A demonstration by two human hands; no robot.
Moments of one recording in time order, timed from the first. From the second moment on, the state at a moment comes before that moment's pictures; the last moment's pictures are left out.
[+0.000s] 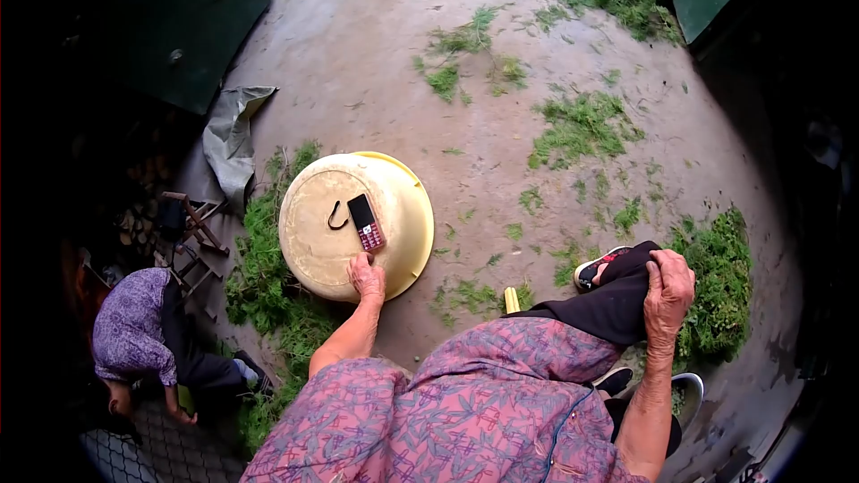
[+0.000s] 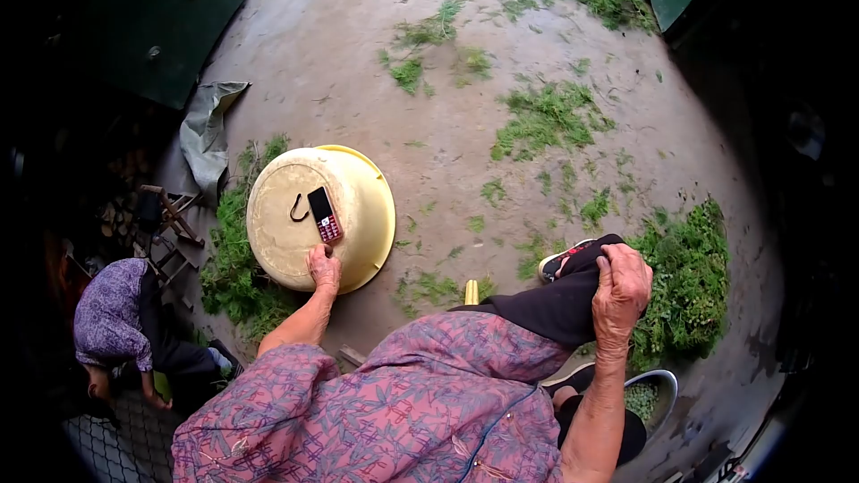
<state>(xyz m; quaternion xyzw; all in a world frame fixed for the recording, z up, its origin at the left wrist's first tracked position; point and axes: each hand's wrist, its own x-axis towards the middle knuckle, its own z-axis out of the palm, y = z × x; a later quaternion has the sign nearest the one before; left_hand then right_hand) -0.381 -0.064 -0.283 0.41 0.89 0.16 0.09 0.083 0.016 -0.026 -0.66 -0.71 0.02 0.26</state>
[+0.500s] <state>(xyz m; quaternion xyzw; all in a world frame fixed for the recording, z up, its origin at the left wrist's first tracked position) -0.390 -0.089 -0.246 0.35 0.91 0.20 0.07 0.081 0.018 -0.023 -0.65 -0.72 0.02 0.23</state>
